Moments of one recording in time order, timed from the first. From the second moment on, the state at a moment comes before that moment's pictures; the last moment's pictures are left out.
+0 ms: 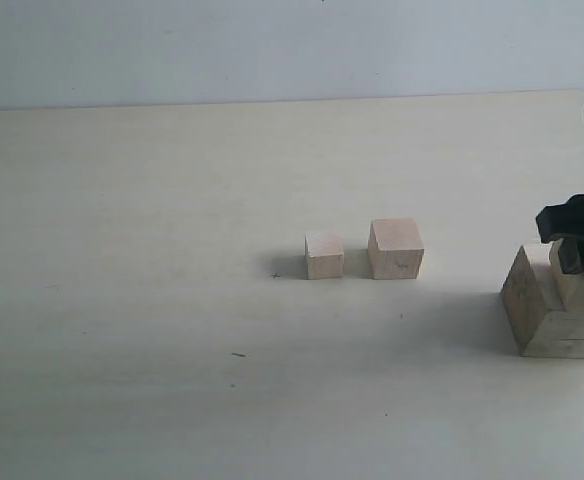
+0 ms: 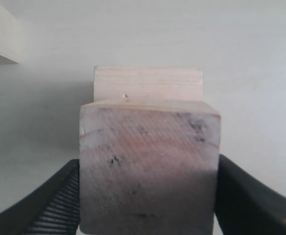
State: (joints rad) left arm -0.82 0.01 0.00 -0.14 0.37 0.10; right arm 0.10 1.27 -0.76 -0.18 0.82 0.34
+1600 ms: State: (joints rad) left arm -0.82 0.01 0.00 -0.14 0.37 0.21; right arm 0.03 1.29 -0.76 -0.08 0.75 0.21
